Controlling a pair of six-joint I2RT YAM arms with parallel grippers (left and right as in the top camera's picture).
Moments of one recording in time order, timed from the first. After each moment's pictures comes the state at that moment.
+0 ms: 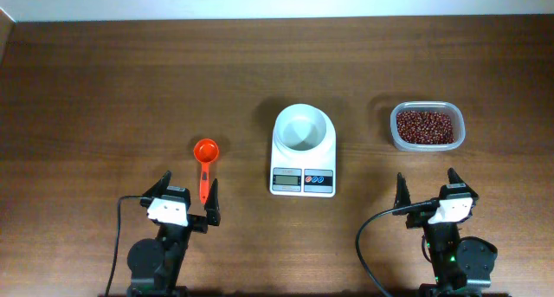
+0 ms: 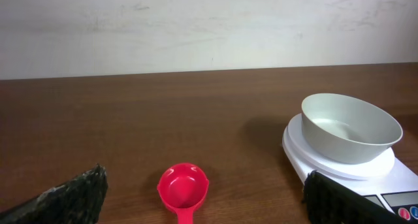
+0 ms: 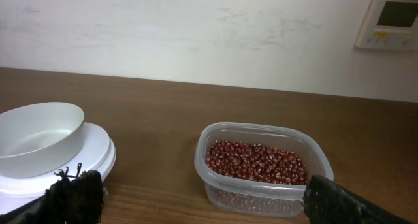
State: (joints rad) left arm 0.00 0.05 0.01 -0.07 0.17 0.00; right arm -0.07 0.01 0.01 -0.06 -0.15 -0.05
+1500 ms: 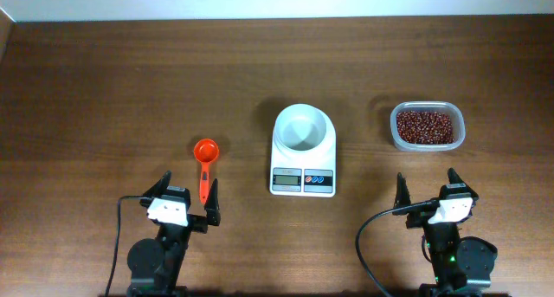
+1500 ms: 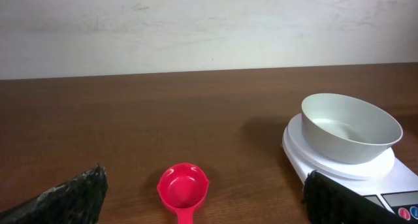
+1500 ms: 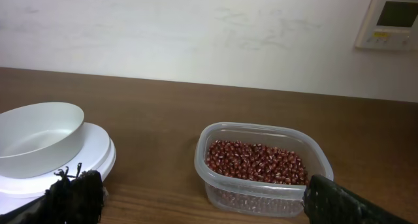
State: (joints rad) left arm 0.00 0.05 0.01 -0.07 0.17 0.00; right arm -0.07 0.01 0.01 -0.06 -0.15 -0.05
